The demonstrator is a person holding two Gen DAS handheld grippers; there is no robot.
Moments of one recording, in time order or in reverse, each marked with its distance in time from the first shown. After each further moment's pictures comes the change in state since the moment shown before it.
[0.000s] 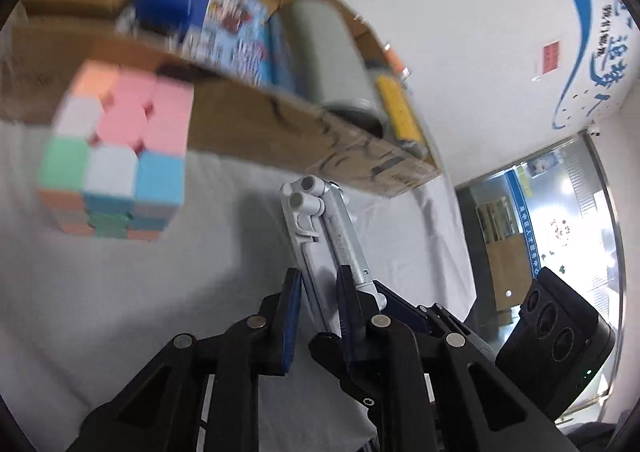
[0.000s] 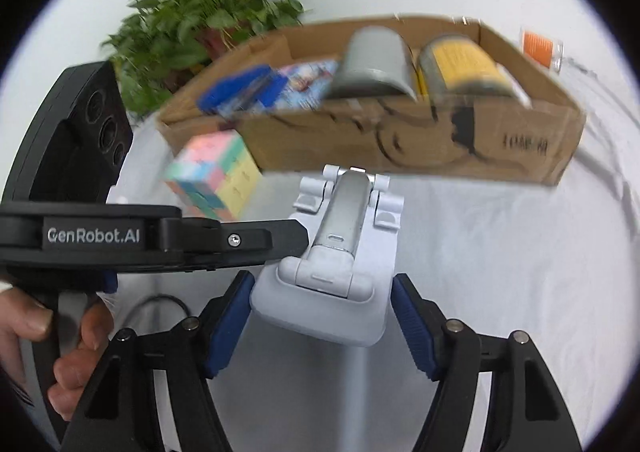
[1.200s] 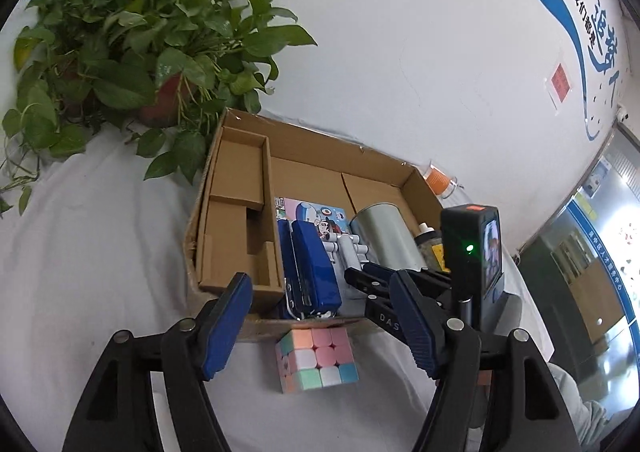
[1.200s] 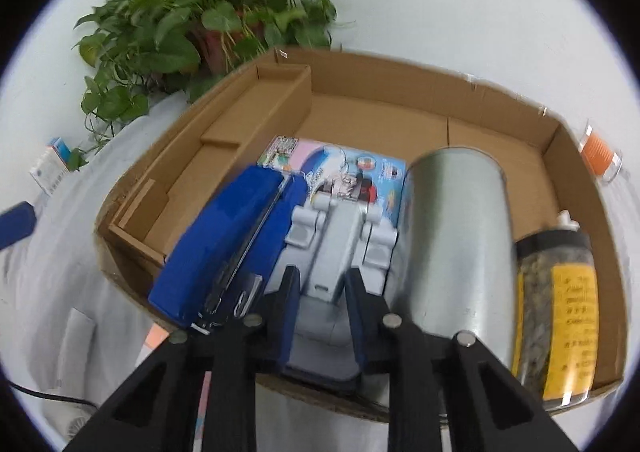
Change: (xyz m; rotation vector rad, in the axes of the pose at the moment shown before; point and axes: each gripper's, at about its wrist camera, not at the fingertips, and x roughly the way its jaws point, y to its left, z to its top) left arm -0.142 -0.006 0.068 0.185 -0.379 0.320; right arm 0.093 0.050 0.135 -0.177 0.056 -0.112
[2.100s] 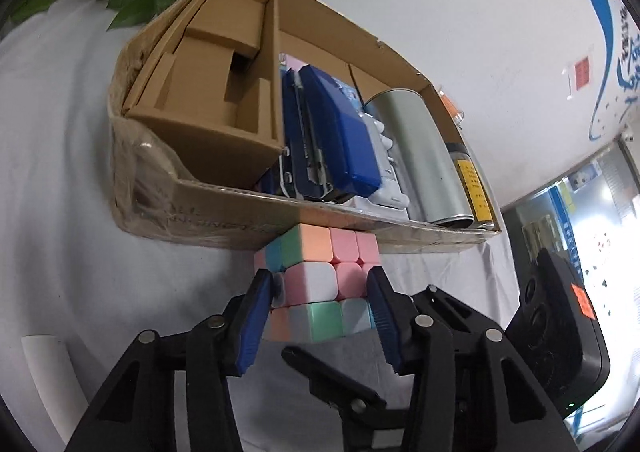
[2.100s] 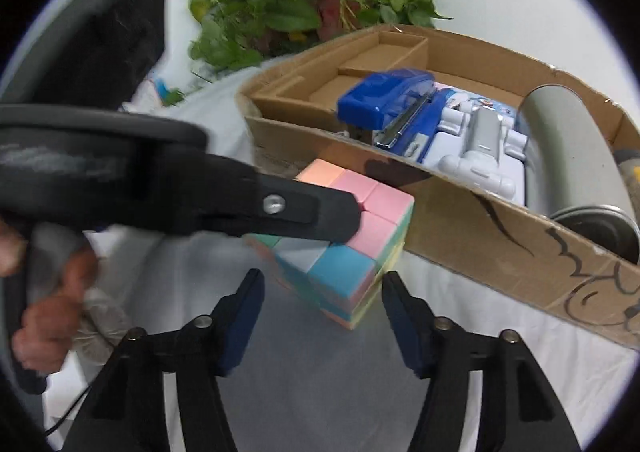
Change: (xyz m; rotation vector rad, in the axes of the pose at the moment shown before) left arm 0.083 0.027 -0.064 -0.137 0.312 -0.124; right arm -0.010 0.060 -0.094 -0.147 -0.041 0.250
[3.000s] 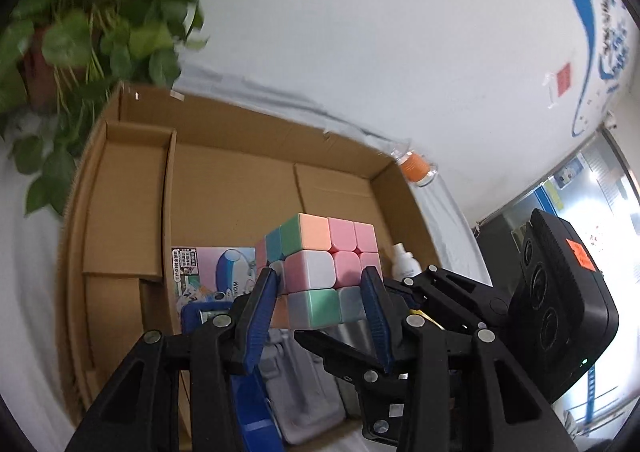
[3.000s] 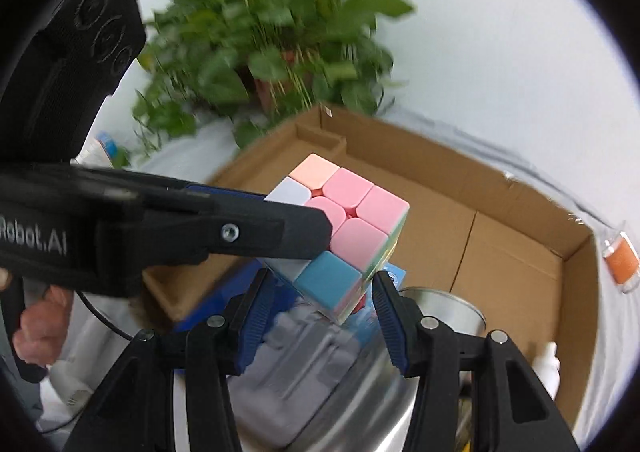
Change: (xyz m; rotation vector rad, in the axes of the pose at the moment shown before) left arm 0.023 -0.065 0.189 0.092 -0.030 -0.056; right arm -0.008 -0.115 0.149 -0.070 0.016 -0.051
